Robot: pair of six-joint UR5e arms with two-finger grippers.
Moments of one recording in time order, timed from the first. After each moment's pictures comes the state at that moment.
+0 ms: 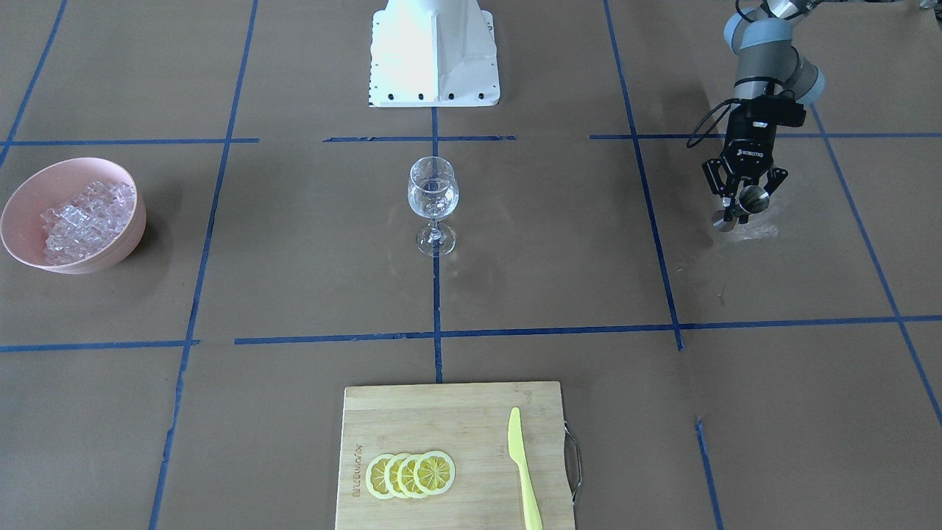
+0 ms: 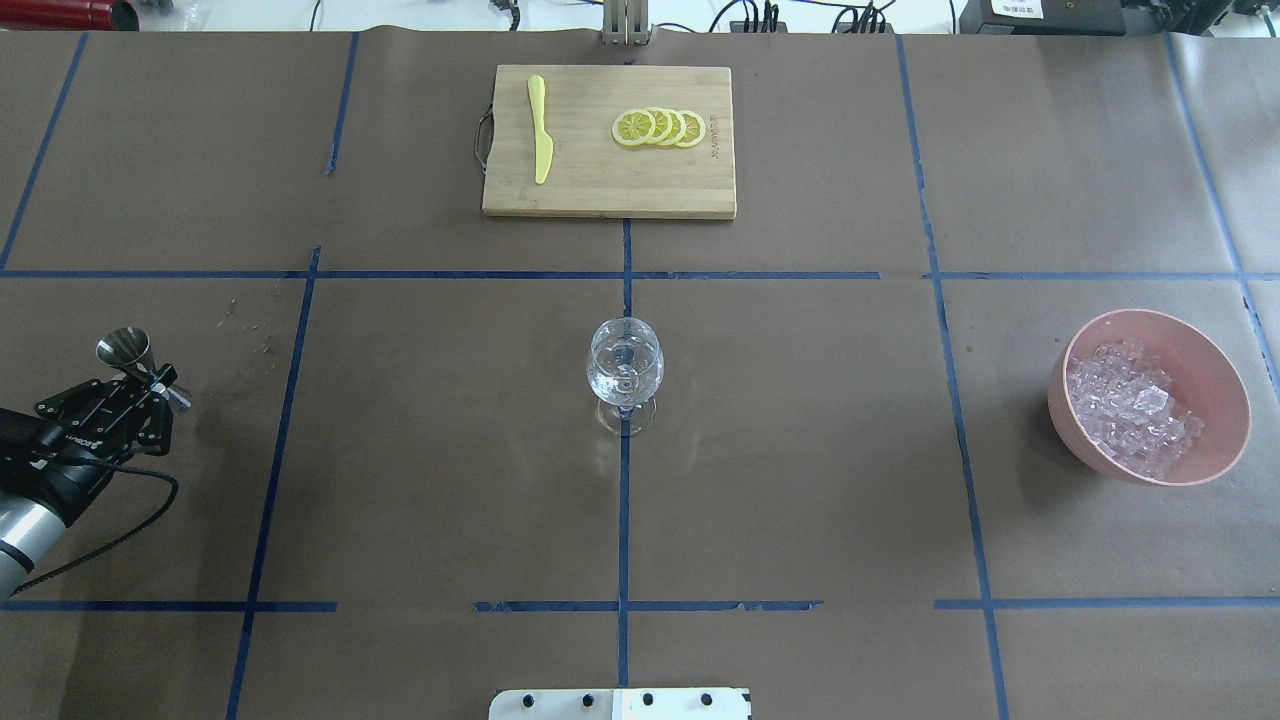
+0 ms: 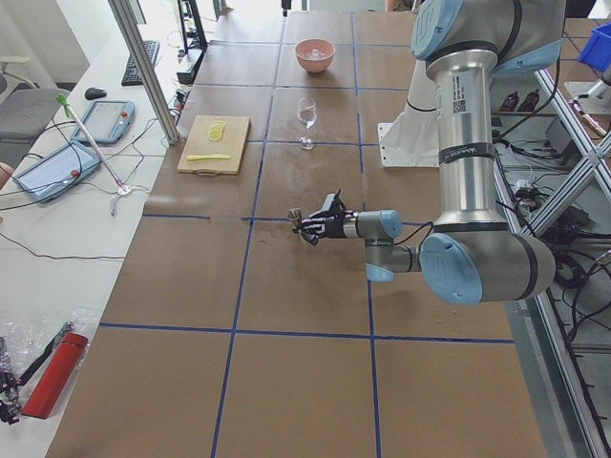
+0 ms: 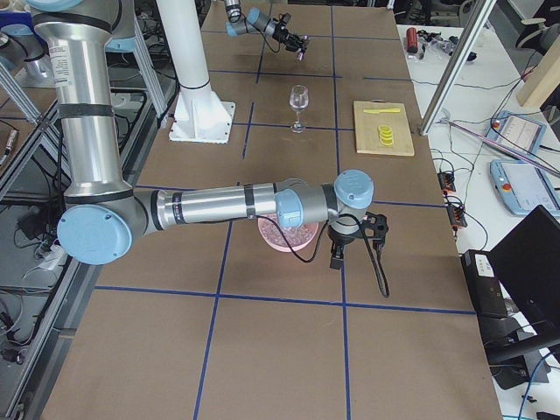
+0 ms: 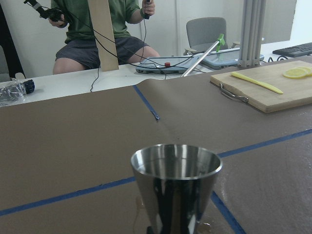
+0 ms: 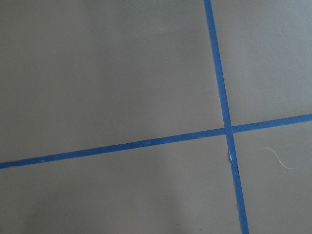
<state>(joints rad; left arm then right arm) -0.26 -1.37 -1.53 -3.16 -0.70 -0.87 1.46 -1.48 1.62 -1.51 2.40 0.39</state>
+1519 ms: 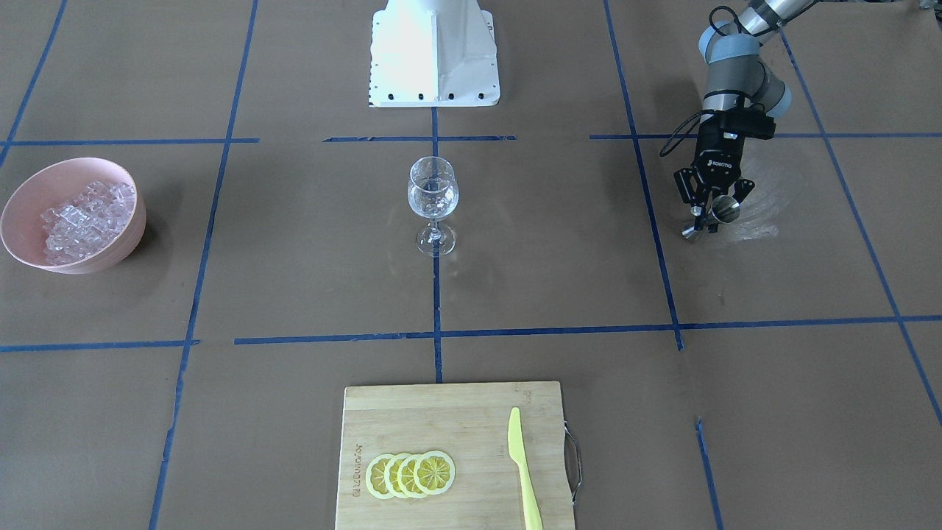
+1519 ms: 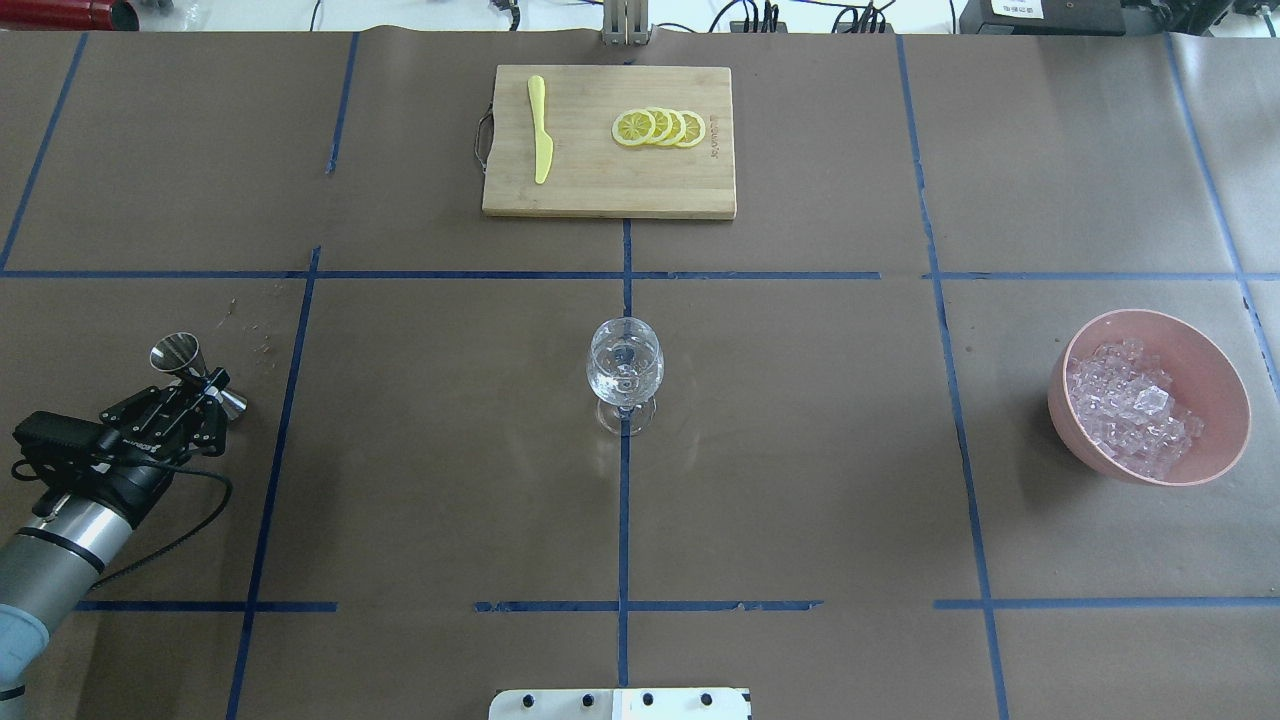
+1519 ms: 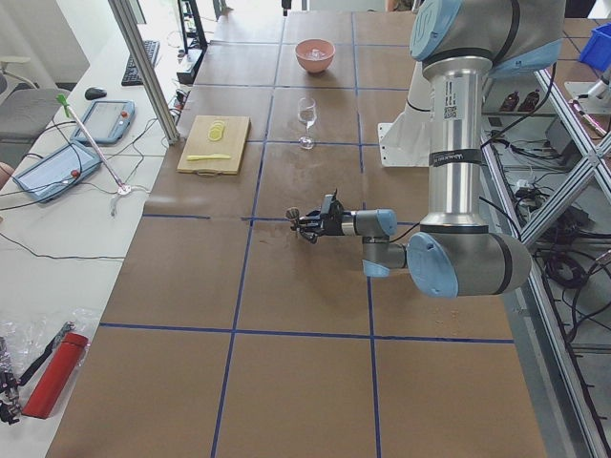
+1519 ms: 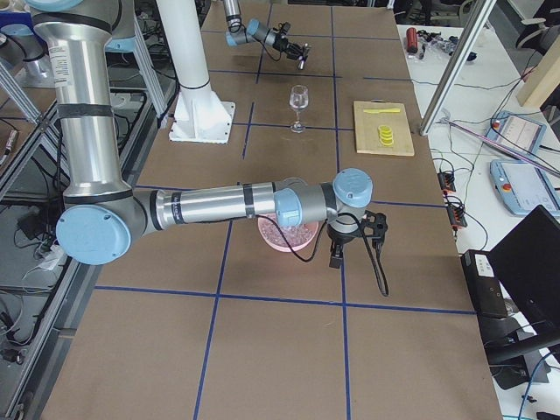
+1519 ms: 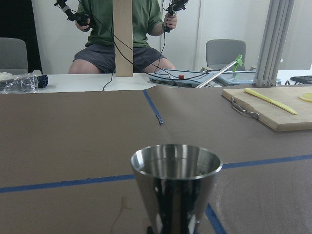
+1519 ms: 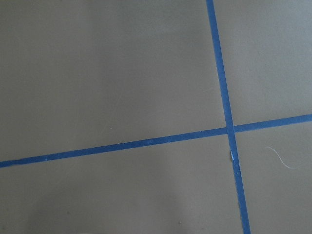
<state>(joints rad) -0.22 -1.47 -1.47 -3.16 -0.66 -0.96 1.46 -1.49 1.63 -1.51 2.40 0.39</state>
